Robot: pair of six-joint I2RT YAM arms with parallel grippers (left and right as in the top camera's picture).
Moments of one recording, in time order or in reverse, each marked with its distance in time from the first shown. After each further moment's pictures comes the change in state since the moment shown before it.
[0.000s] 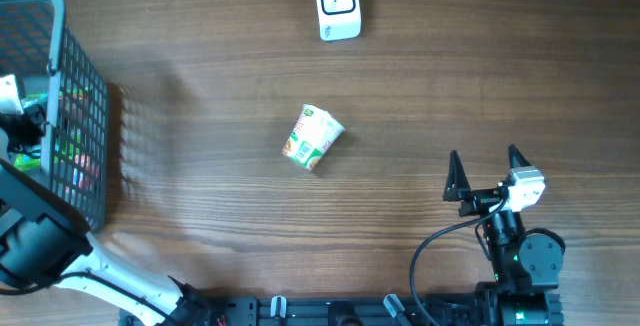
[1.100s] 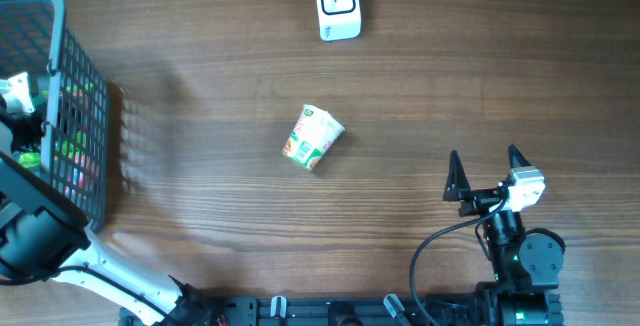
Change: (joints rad) left arm -0.014 0.049 0.013 -0.025 0.122 0.013; right arm 0.000 0.000 0.000 0.000 0.000 0.000
